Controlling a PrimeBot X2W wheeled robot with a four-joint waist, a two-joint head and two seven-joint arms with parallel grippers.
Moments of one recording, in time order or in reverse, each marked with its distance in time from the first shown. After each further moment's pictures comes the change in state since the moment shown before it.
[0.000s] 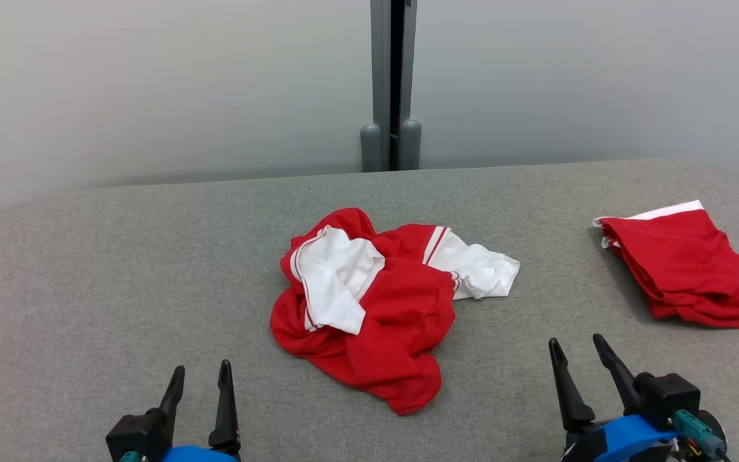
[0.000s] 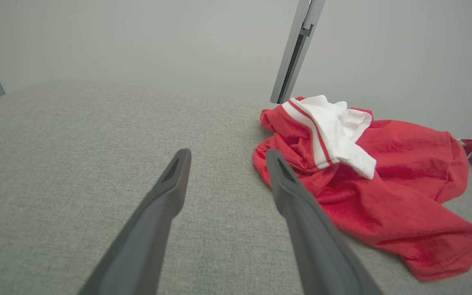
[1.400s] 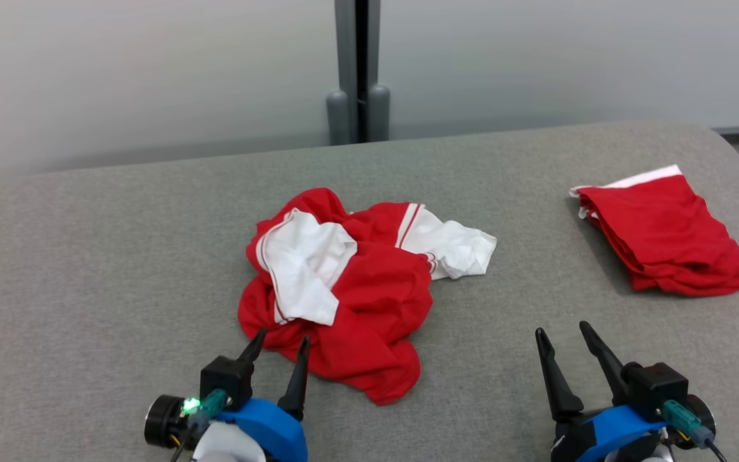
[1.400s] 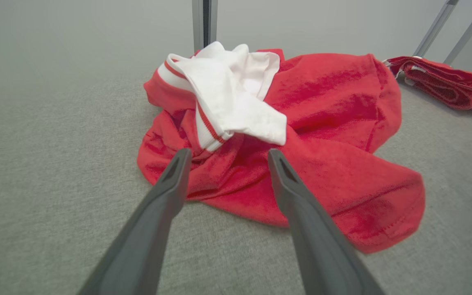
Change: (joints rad) left arm -0.188 -0.061 -0.137 0.188 0.137 -0.106 0.066; right arm -0.018 0.000 0.033 -0.013 -0.016 0.000 0.000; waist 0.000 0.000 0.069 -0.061
